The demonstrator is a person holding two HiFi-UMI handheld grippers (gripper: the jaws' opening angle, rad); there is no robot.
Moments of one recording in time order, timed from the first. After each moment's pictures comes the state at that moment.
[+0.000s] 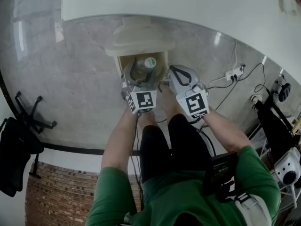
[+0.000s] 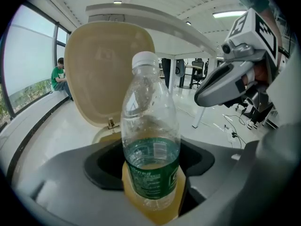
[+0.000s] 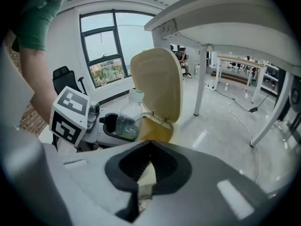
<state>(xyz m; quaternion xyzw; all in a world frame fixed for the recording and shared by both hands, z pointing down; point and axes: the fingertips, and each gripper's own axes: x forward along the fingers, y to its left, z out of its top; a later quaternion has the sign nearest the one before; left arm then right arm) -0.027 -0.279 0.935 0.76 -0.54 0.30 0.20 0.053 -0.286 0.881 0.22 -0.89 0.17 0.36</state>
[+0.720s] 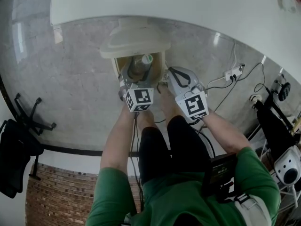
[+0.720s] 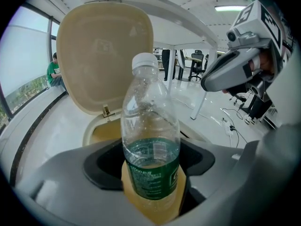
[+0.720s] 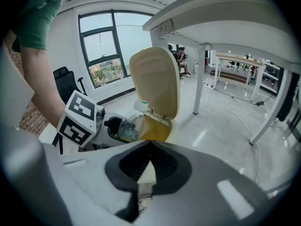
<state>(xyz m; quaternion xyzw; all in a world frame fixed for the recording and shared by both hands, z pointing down) -0.025 -0.270 0.969 0.75 -0.52 0.34 0.23 0.063 -0.282 0.887 0.22 -0.89 0.18 0.36</state>
